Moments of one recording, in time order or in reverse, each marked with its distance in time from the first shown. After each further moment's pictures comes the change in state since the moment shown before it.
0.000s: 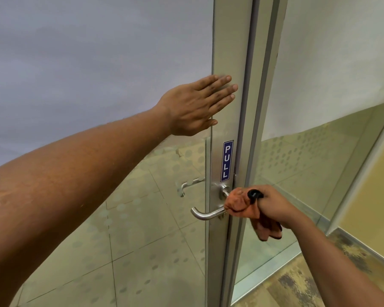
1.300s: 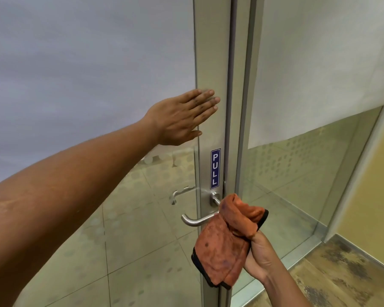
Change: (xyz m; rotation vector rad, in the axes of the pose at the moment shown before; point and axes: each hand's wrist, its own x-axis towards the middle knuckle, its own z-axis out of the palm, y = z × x) left_hand 0.000 0.002 -0.009 0.068 -0.054 -0.018; right_hand -0.053 0.034 0.066 1.279 0.039 0.237
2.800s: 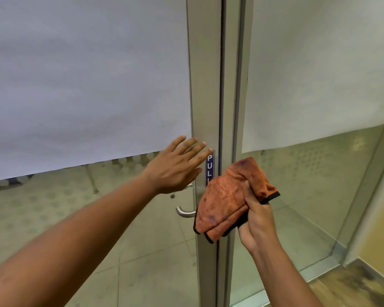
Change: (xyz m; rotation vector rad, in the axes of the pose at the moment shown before) left_hand -0.042 0.116 -0.058 -0.413 -0.074 -0.306; right_hand -0.047 -0.078 0.048 0.016 0.084 -0.314
